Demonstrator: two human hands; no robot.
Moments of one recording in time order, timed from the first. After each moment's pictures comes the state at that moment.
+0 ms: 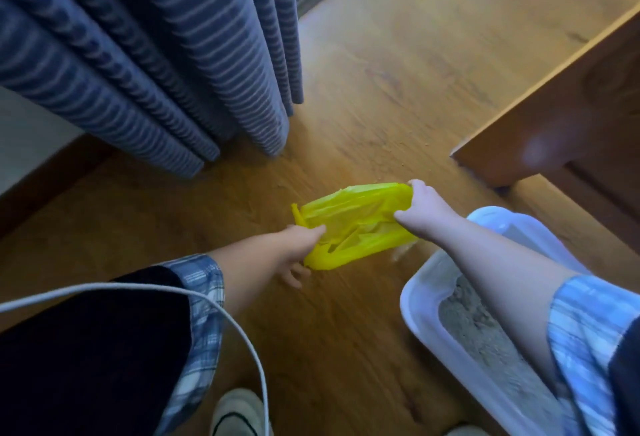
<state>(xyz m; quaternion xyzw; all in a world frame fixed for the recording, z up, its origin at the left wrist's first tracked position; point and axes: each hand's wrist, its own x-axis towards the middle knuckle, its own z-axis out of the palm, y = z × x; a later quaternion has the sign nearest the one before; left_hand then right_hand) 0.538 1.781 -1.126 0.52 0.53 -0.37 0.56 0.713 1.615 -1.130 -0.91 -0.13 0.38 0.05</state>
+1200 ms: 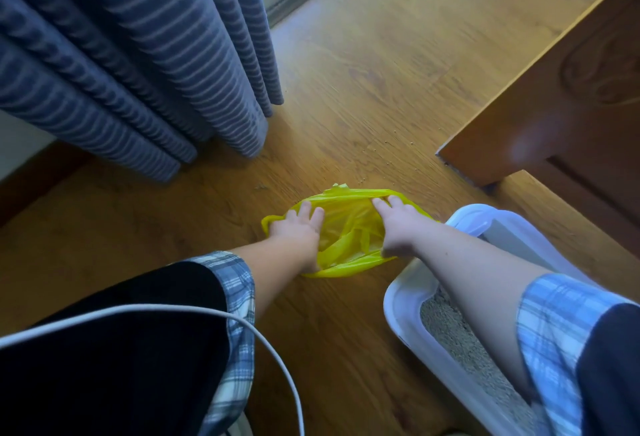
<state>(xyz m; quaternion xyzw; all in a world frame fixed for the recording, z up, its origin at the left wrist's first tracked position) 0.569 1.749 -1.152 0.90 0.17 -0.39 0.04 0.707 1.595 -1.154 -0.83 -0.32 0.43 -0.12</state>
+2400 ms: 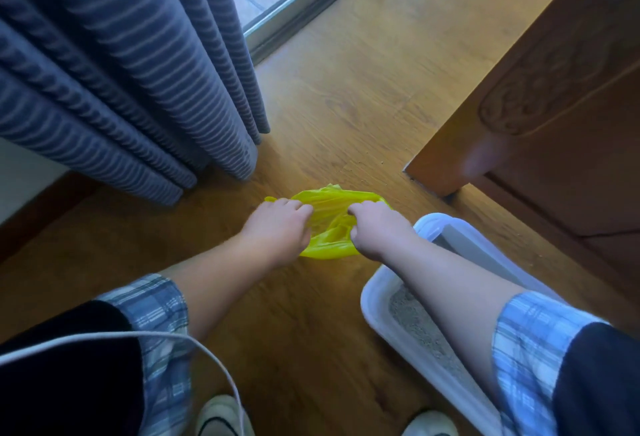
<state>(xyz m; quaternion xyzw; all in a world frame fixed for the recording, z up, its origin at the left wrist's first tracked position) 0.572 1.768 -1.046 0.97 0.08 -0.21 0.06 0.684 1.604 -1.049 -0.88 -0.34 0.31 -0.04</state>
